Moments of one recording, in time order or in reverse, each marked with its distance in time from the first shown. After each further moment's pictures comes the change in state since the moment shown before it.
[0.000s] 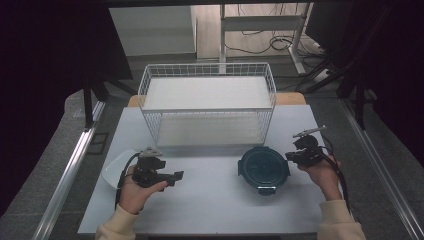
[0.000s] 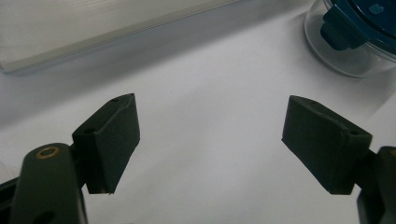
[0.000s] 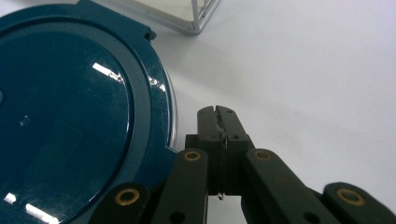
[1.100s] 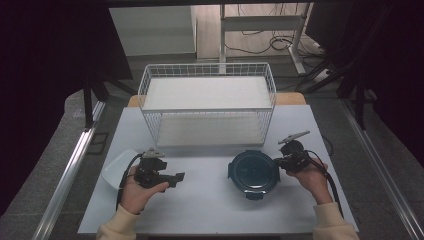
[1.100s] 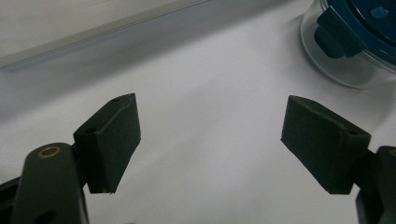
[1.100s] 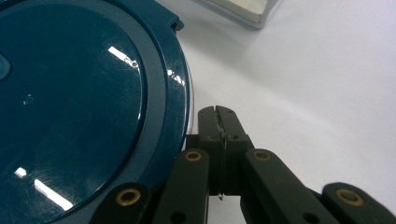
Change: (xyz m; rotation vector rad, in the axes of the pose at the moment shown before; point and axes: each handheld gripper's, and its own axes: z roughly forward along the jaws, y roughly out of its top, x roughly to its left) left arm -0.001 -0.001 0.005 0.024 0.006 0.008; right arm 0.035 0.002 0.012 0.036 0.053 -0.094
